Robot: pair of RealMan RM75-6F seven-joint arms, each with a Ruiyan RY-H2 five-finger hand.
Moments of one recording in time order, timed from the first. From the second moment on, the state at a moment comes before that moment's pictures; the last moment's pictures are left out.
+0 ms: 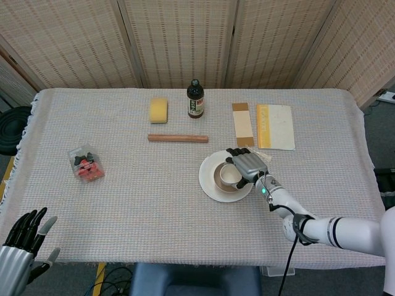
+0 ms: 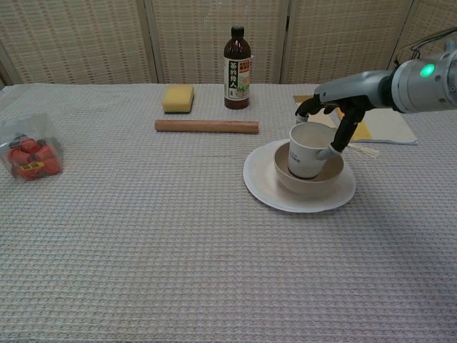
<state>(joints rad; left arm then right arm) 0.07 -1.18 0.07 -1.54 1.94 1.83 0.15 1.11 -1.27 0.03 -1.64 -0.51 0.68 -0.36</state>
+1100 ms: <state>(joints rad) 0.08 -1.18 0.06 -1.54 1.93 1.84 0.16 1.06 -1.14 0.03 -1.72 -0.59 0.63 -0.25</state>
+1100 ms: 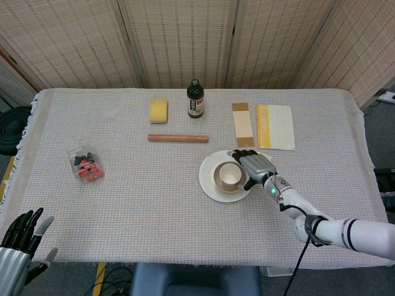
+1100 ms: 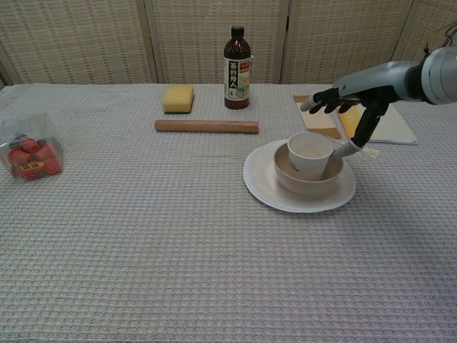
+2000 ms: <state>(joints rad) 0.04 -1.20 0.03 -1.54 1.87 1.76 0.18 0.23 -1.06 -0.09 -1.67 -1.66 1.52 -0.01</state>
